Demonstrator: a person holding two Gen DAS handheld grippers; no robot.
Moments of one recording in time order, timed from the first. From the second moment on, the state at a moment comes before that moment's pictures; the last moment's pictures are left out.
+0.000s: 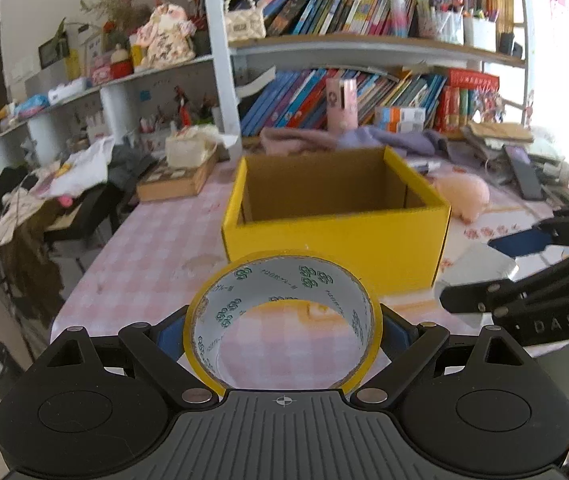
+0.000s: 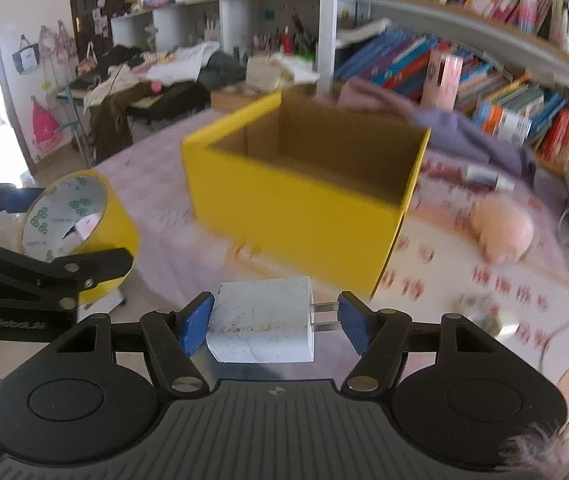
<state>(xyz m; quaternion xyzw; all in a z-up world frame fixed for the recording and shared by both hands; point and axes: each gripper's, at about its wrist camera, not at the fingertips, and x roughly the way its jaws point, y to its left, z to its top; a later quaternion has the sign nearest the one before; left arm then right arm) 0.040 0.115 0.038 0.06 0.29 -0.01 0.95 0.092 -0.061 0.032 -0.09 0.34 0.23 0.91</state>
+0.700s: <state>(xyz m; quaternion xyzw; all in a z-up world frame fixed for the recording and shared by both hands) 0.249 0.097 0.047 0.24 0.31 -0.11 0.91 0.281 -0.036 0.056 -0.36 0.22 0.31 0.85</state>
